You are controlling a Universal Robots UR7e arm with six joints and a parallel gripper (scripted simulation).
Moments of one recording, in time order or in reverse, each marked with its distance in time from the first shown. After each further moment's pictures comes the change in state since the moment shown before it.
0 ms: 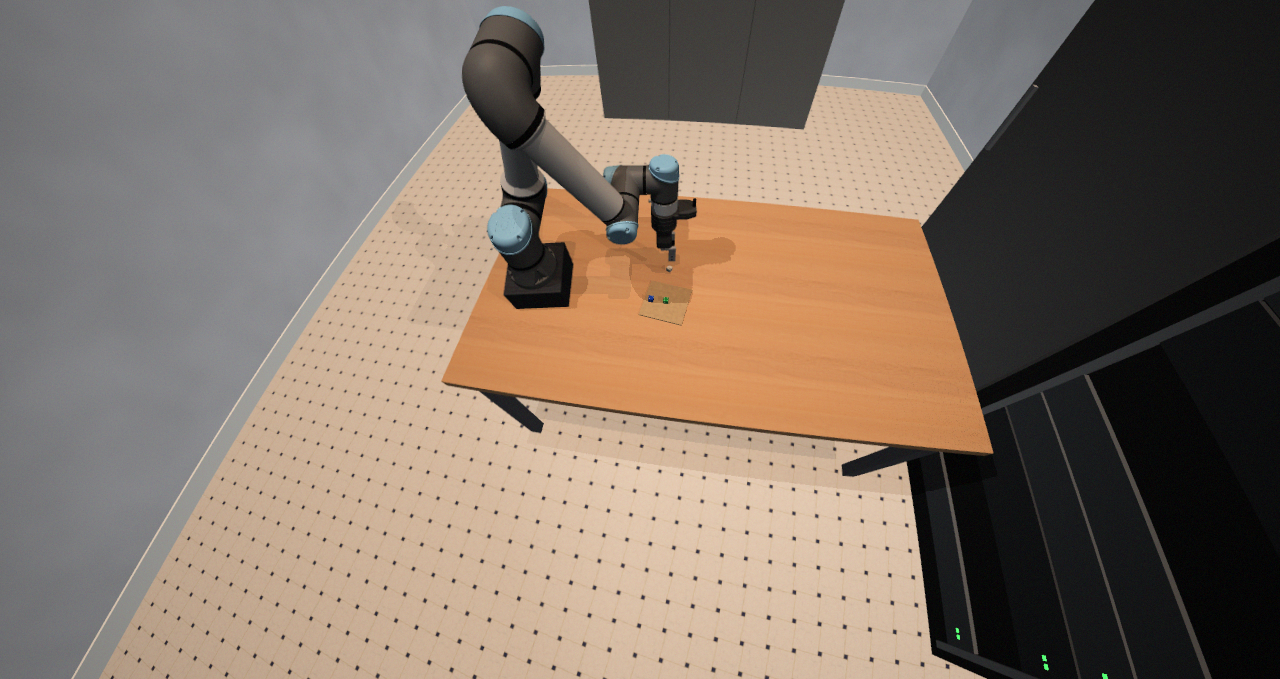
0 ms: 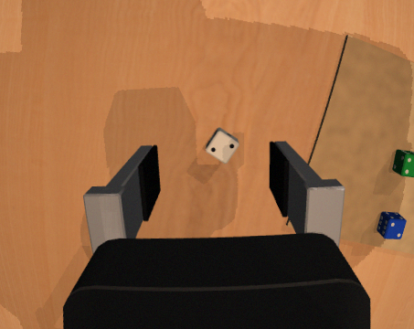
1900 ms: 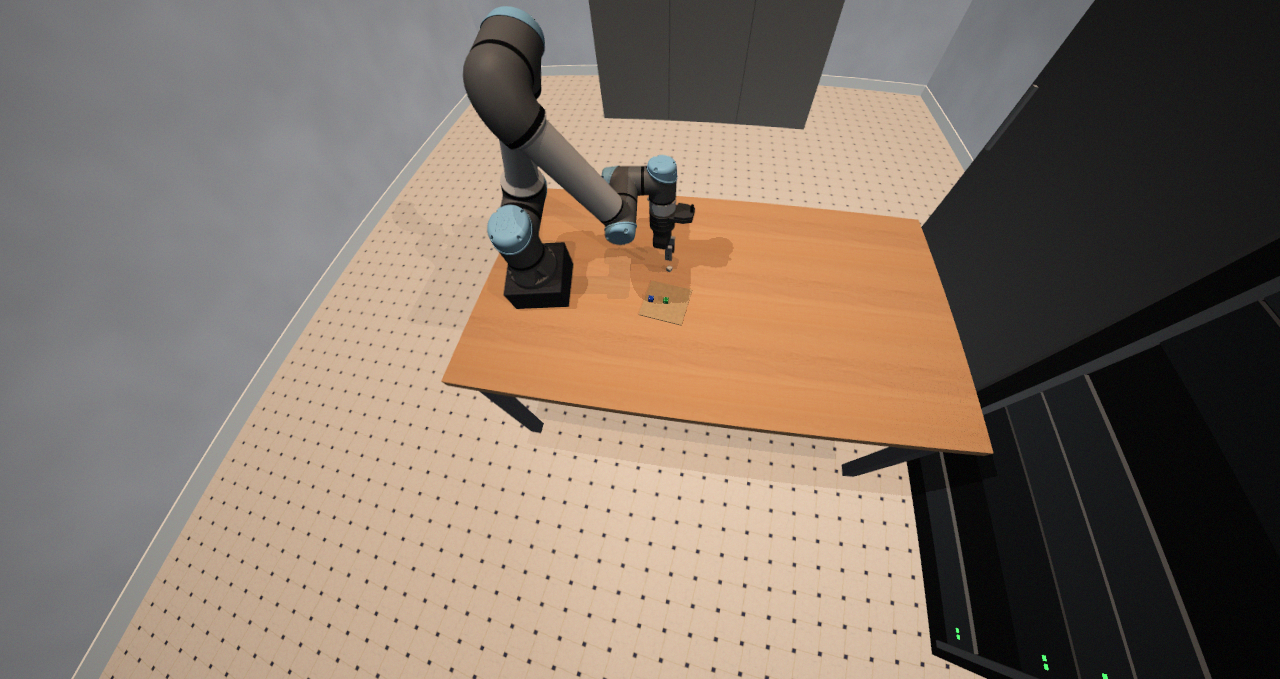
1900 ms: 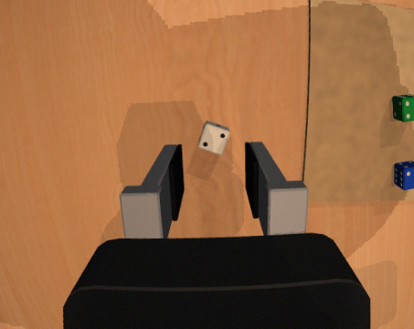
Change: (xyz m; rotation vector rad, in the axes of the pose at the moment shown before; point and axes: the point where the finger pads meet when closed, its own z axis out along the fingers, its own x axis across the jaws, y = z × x) arm 0.005 0.006 0.004 0.000 0.004 0.257
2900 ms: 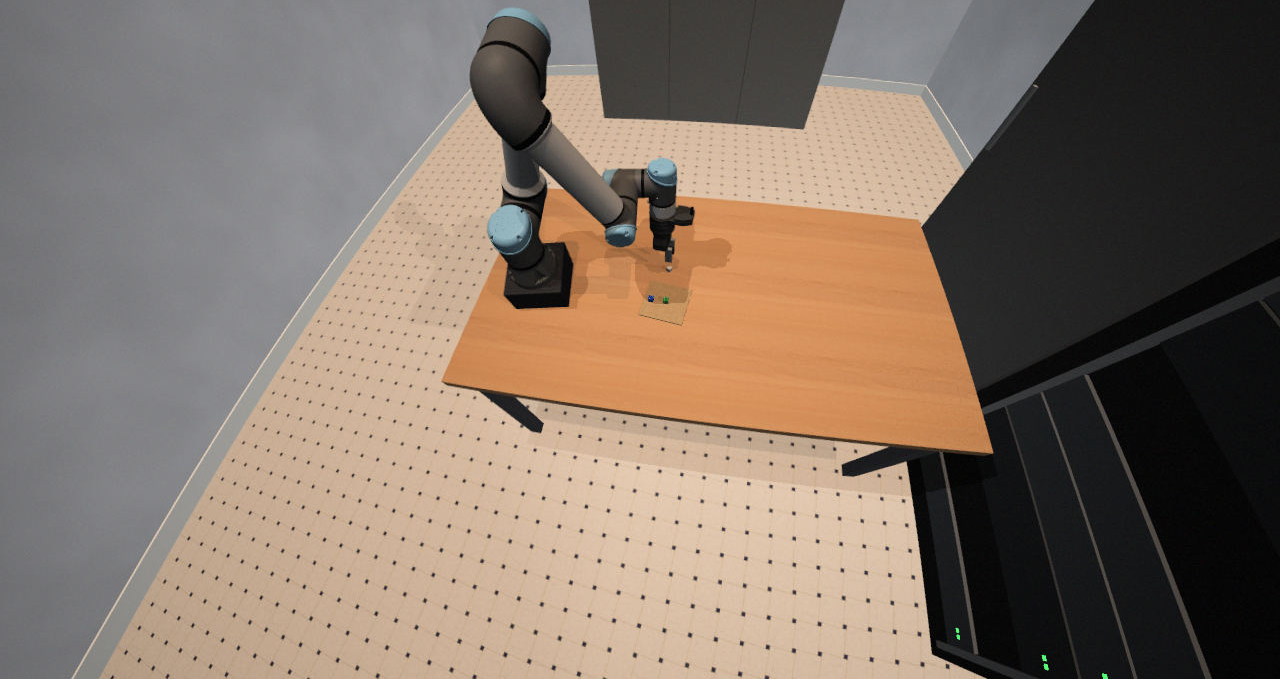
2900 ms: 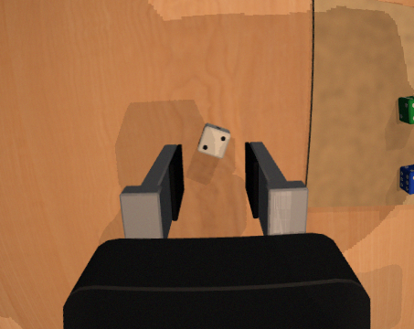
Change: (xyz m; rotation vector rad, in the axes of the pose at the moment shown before) arm 0.000 0.000 0.009 0.000 0.000 0.000
